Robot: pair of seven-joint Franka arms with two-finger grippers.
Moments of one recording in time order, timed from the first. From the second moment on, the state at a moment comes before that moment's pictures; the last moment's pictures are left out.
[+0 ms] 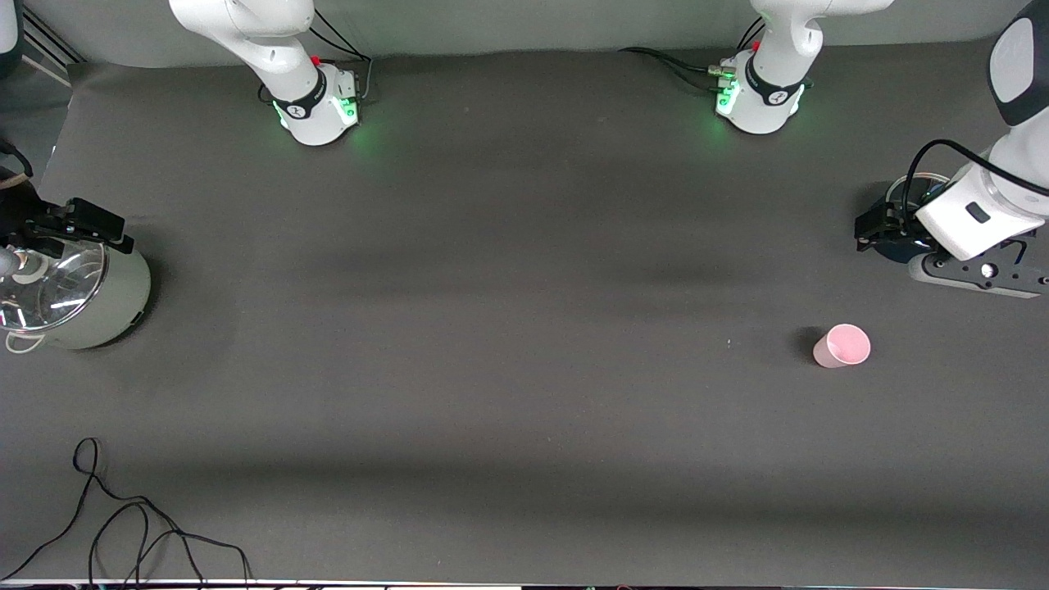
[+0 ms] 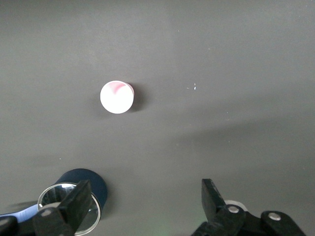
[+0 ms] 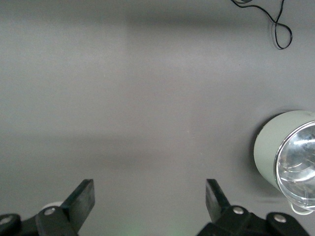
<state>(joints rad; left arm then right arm) -0.02 0.03 -0.05 -1.69 0.04 1.62 0.12 -0.07 0.03 0.01 -1.54 0.00 1.53 -0.07</state>
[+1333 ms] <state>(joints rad) -0.01 0.03 -0.05 -1.69 0.04 1.60 0.16 -0.06 0.03 0.01 -1.53 0.00 1.53 -0.07</state>
